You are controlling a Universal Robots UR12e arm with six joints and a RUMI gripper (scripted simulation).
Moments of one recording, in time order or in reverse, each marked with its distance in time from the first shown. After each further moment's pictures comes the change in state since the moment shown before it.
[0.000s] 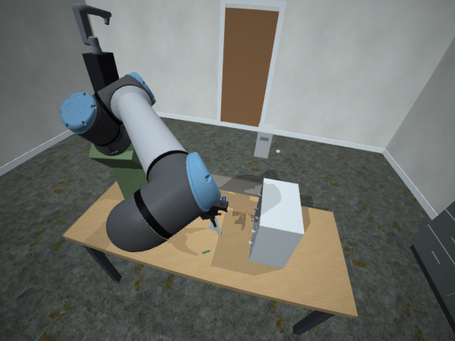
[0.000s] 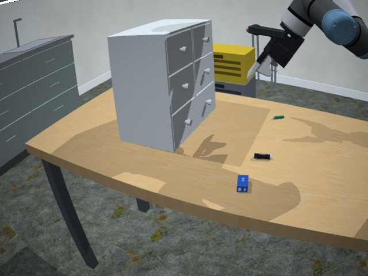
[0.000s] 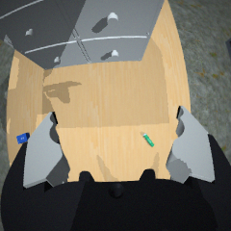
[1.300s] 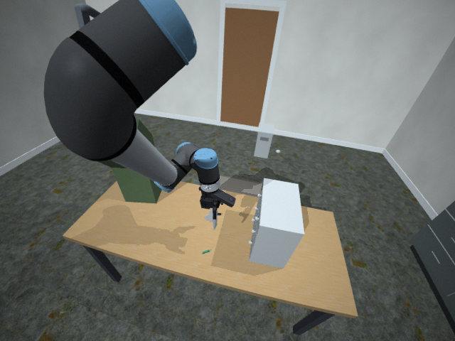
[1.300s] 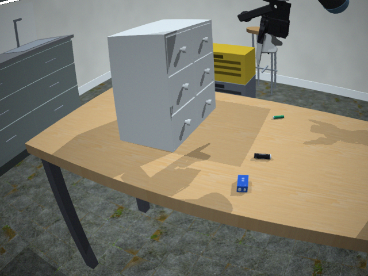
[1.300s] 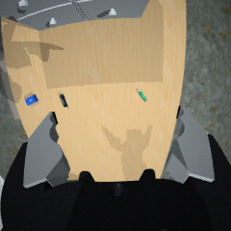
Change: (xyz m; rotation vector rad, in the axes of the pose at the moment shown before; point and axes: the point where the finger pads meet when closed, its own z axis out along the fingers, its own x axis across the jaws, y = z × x) arm 0.000 0.001 -0.060 -0.454 -0.001 -0.001
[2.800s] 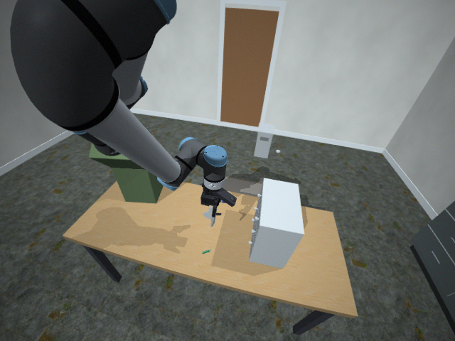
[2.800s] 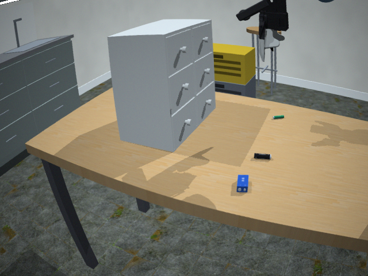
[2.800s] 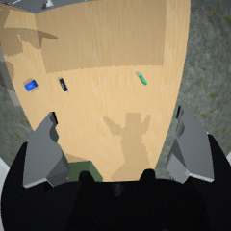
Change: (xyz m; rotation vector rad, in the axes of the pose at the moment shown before) arm -0.002 0.014 -0.015 -0.150 -0.004 -0.001
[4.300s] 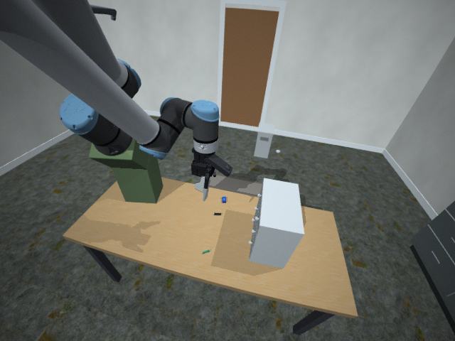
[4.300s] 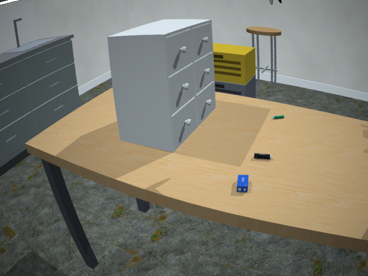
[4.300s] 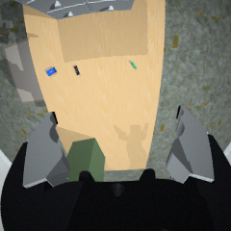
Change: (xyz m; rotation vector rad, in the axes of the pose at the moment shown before) arm 0.001 0.034 -0.173 0.018 0.004 0.020
